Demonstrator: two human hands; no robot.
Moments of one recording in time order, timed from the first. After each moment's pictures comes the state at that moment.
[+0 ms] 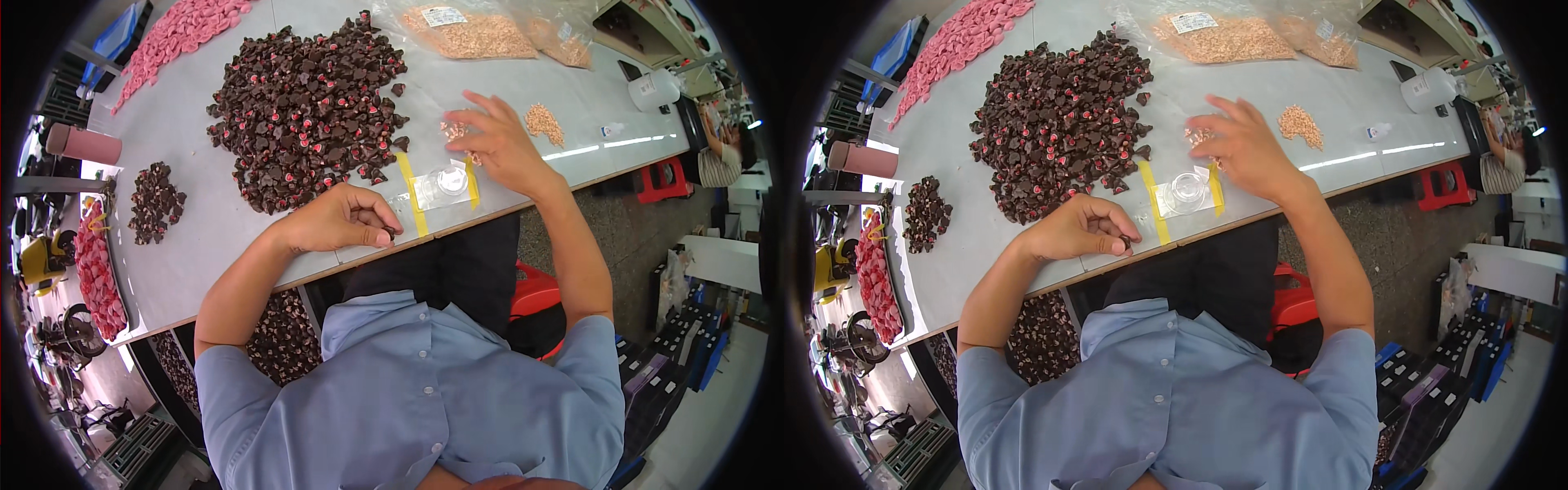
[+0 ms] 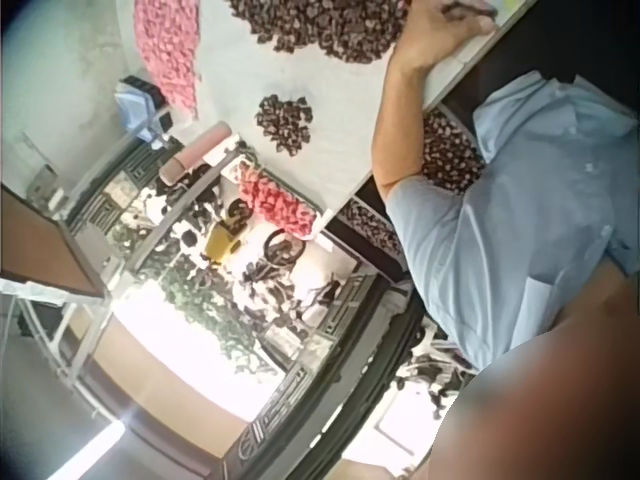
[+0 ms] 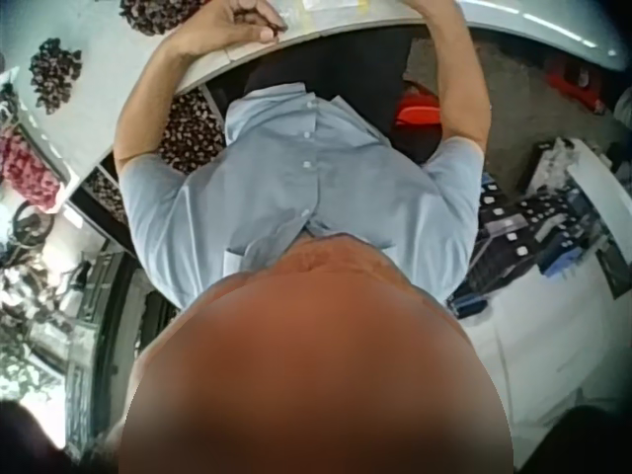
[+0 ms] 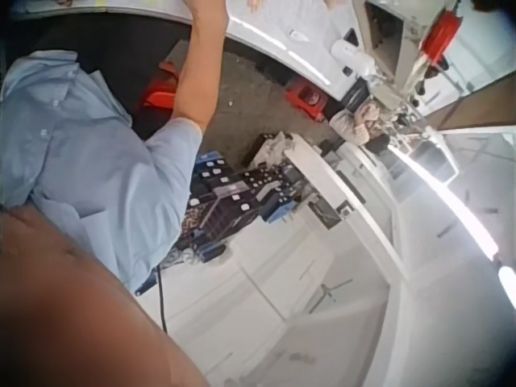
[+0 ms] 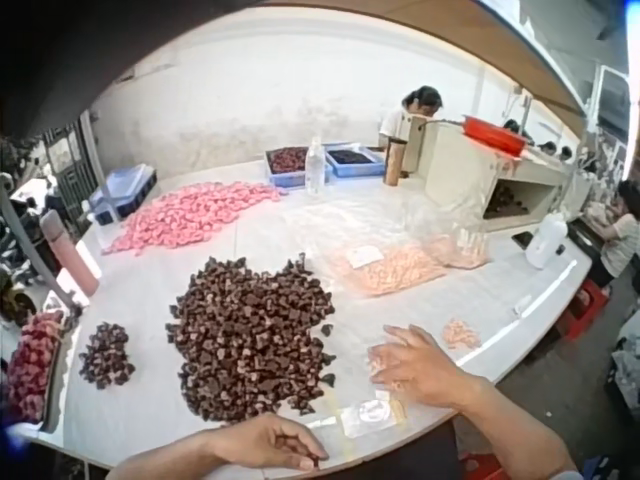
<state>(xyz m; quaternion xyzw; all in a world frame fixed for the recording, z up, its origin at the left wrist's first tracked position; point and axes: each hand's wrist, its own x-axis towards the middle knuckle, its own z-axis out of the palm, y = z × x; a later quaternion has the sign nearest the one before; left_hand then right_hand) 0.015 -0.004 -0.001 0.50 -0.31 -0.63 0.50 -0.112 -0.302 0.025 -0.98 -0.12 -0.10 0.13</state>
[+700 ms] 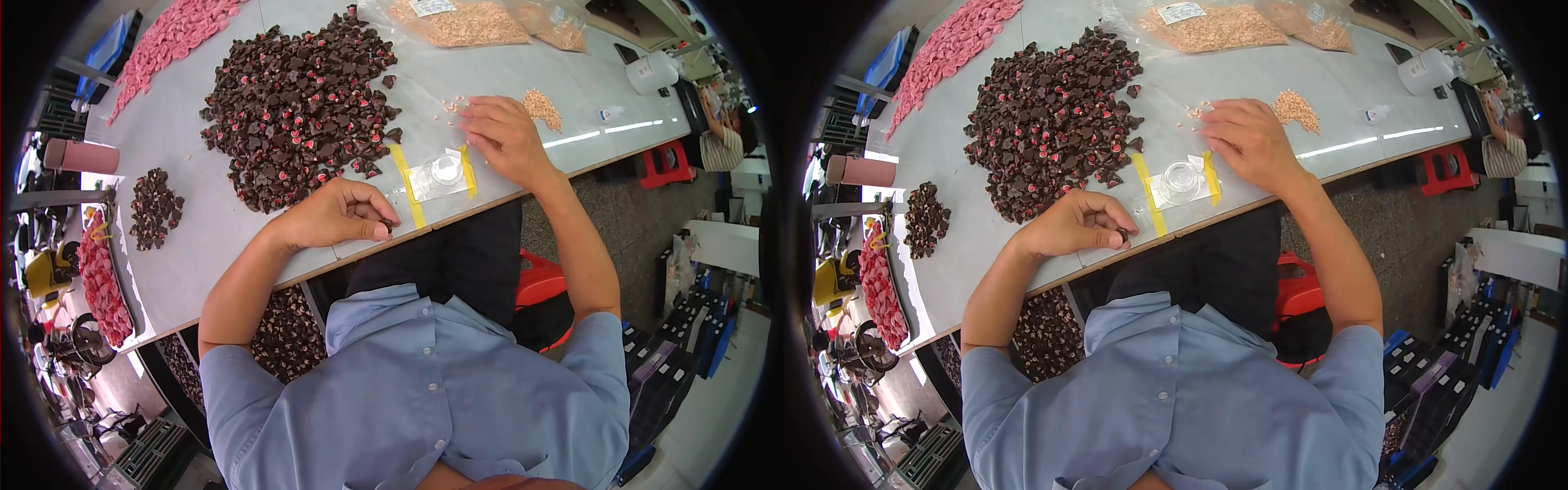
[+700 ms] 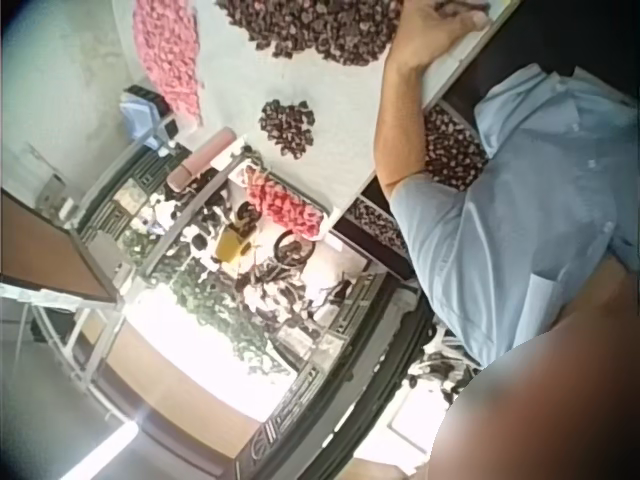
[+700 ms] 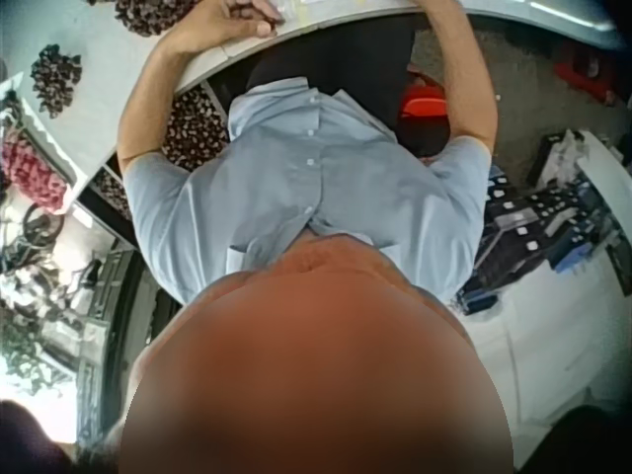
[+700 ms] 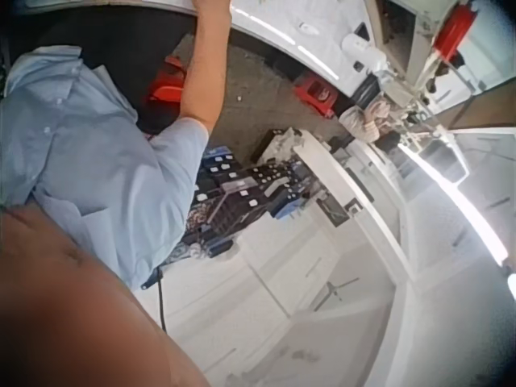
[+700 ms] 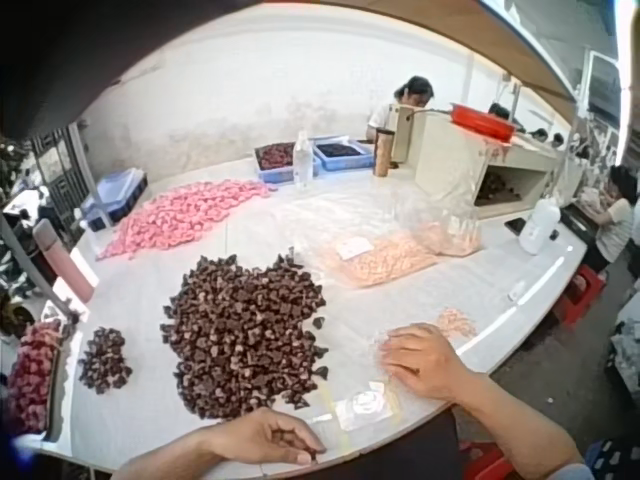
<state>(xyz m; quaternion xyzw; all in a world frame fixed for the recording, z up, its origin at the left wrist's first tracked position) 0.015 -0.008 0.006 0.51 -0.32 -0.63 0.49 -0.125 -0.314 0.007 -0.96 -0.10 -0.23 0.14</state>
